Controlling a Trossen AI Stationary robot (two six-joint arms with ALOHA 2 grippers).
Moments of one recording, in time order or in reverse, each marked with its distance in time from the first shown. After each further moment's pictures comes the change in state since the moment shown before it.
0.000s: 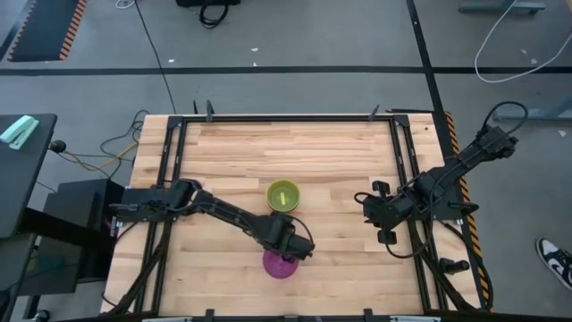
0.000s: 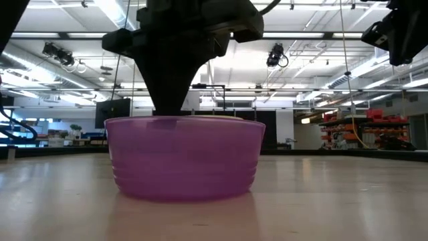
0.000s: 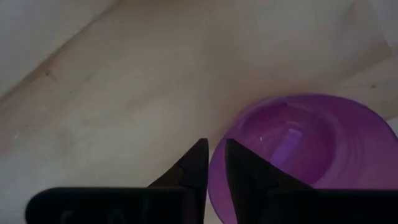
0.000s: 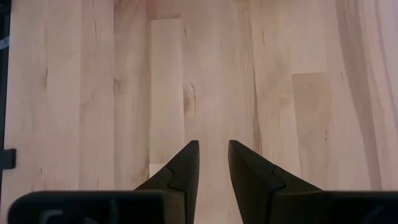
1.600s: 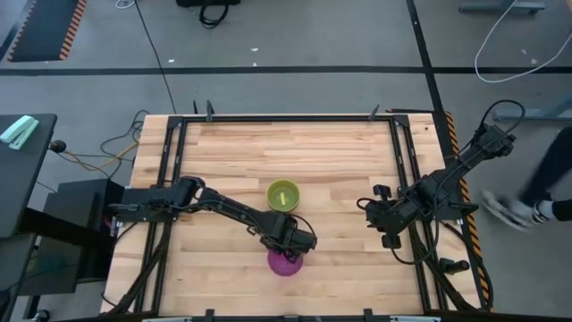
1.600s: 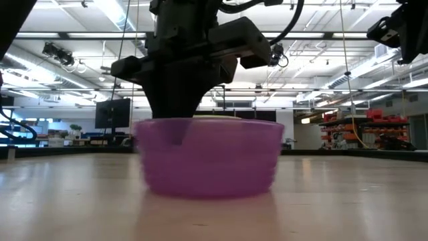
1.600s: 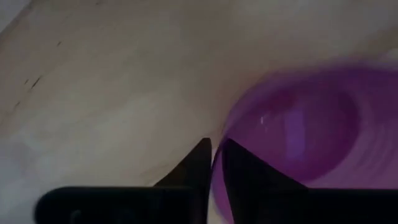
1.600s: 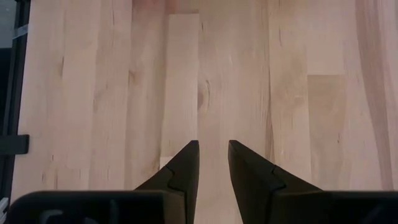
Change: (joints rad) left arm 0.048 0.017 -0.080 0.127 0.119 0.086; right arm 0.063 0.000 0.000 0.004 0.000 0.008
